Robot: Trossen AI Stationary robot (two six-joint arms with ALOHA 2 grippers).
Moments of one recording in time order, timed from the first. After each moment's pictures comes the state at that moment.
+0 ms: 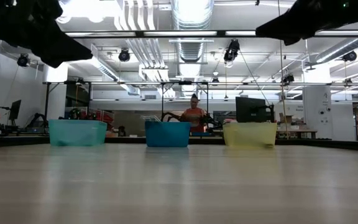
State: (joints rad) left arm -0.23 0.48 0.29 -0.08 -0.49 -0.14; right arm 0.21 0.82 0.44 0.20 0.39 -0.17
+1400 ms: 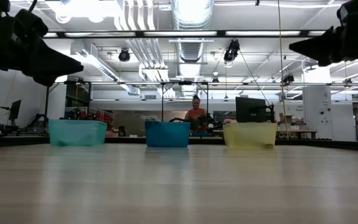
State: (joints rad) left arm -0.21 0.13 0.04 -0.01 -0.42 -0.11; right arm -0.02 0.02 0.09 0.05 0.32 -0.20
